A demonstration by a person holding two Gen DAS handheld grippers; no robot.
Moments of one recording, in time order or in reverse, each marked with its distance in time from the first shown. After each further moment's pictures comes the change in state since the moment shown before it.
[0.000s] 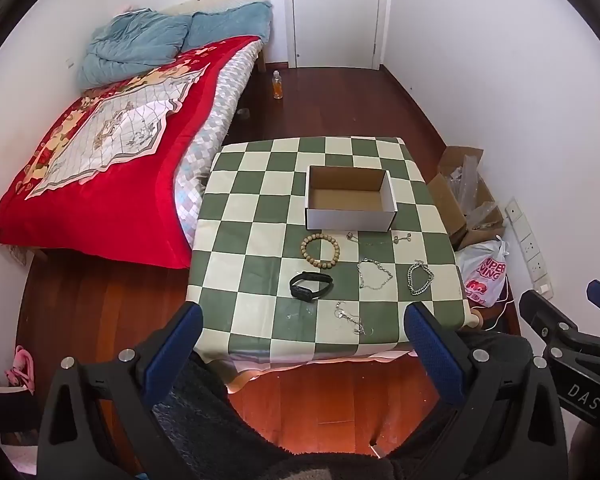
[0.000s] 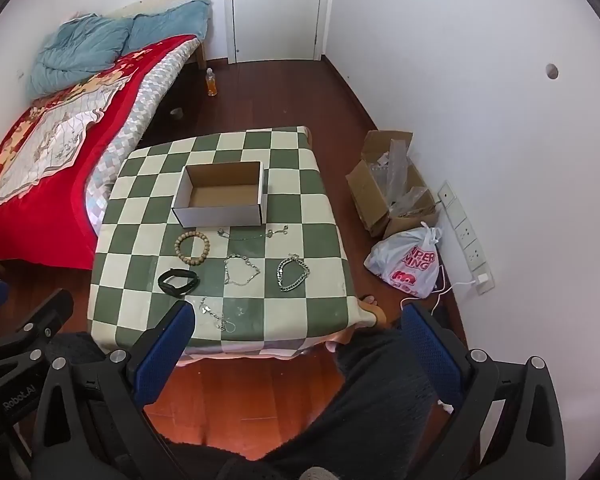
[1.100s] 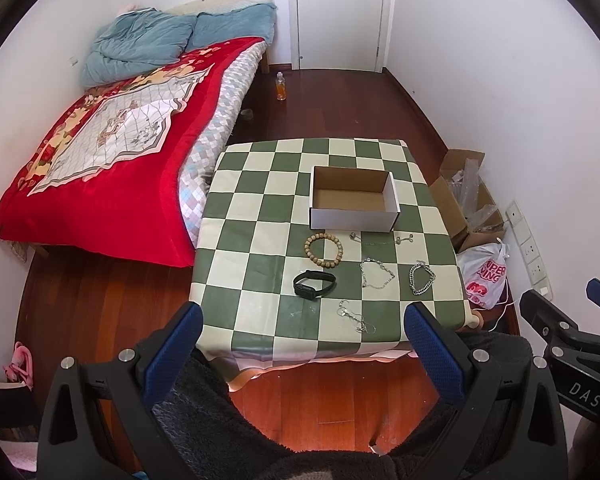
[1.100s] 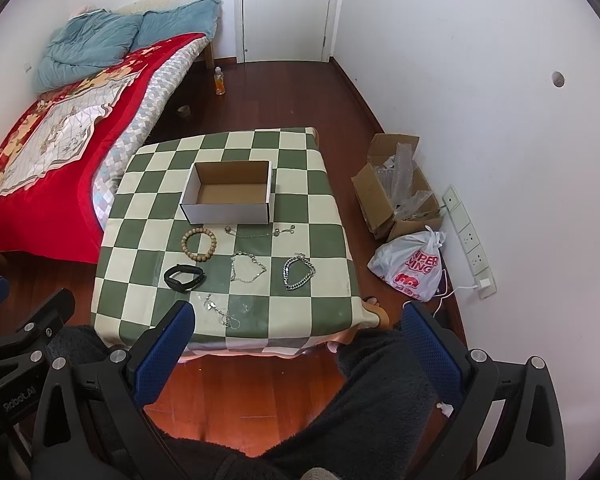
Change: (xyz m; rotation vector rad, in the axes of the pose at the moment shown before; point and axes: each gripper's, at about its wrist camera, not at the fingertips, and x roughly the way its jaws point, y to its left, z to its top) left arm -0.007 0.006 -0.005 -0.016 -0.012 -0.003; right arm -0.004 0.007 0.001 -0.039 -0.010 -0.009
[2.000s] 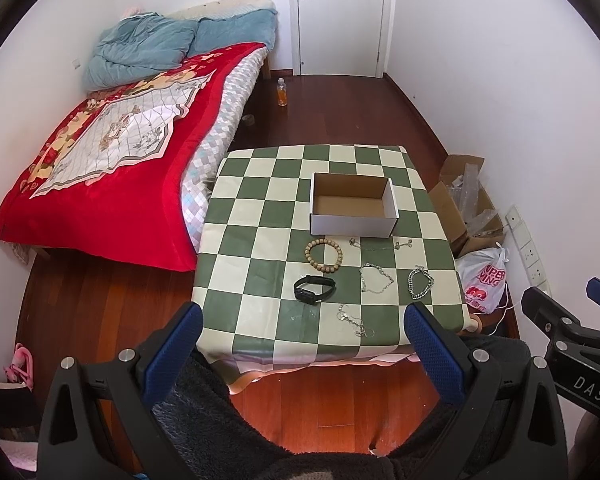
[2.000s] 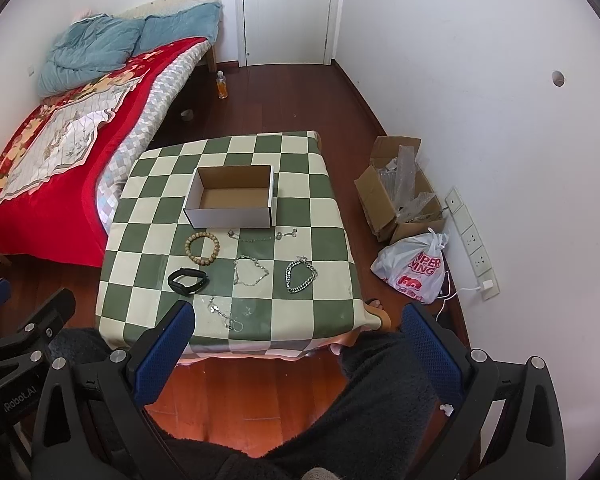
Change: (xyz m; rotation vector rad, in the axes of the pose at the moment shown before) left arm -0.006 0.000 0.004 -0.004 -0.018 0.003; right arm -0.007 -0.004 0.001 0.008 -0.015 0.013
